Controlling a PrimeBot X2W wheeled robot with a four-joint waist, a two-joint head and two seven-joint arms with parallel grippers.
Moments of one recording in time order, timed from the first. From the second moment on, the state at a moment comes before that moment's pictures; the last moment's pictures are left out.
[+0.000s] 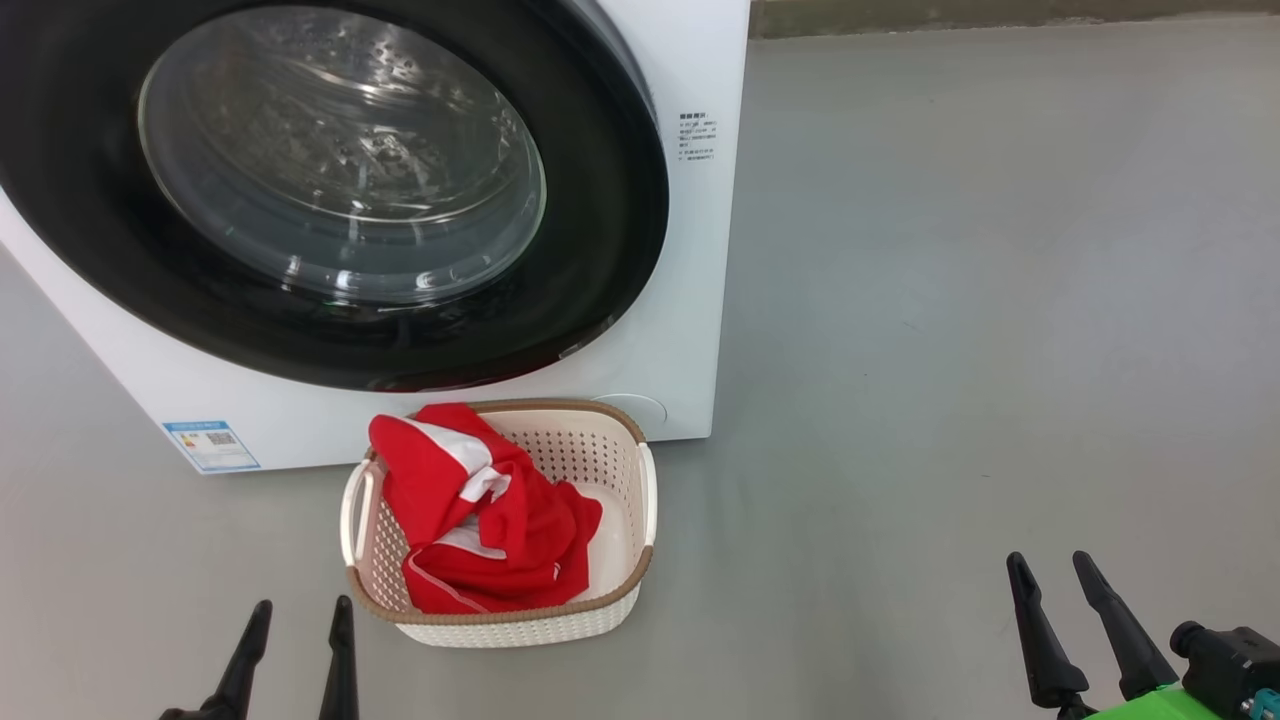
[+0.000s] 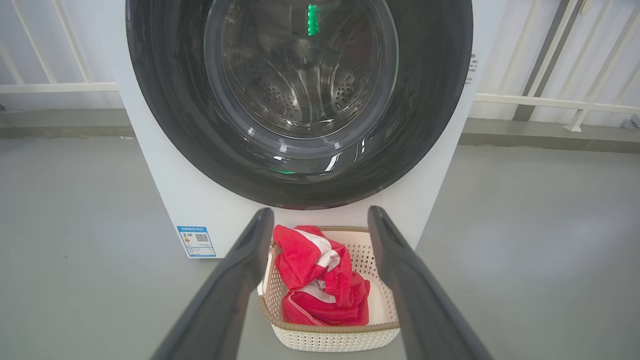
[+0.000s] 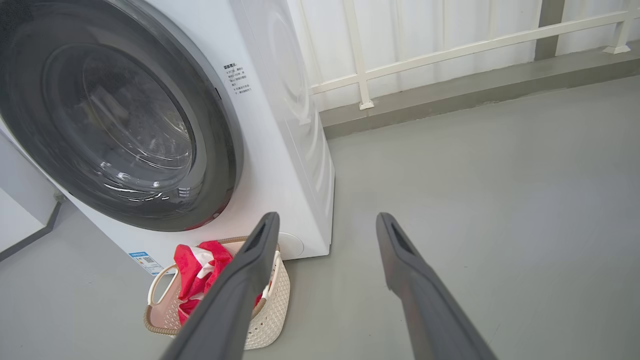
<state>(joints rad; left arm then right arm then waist) 0.05 0.04 0.08 0.23 -0.14 -0.09 -0.25 0.10 -0.12 0.00 0.25 0.50 0.13 -0.26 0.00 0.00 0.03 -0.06</state>
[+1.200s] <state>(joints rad) 0.04 0.02 0.08 0.28 -0.46 -0.09 -0.17 0.10 -0.09 -0.01 0.29 0.74 0.13 -0.18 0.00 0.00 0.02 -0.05</state>
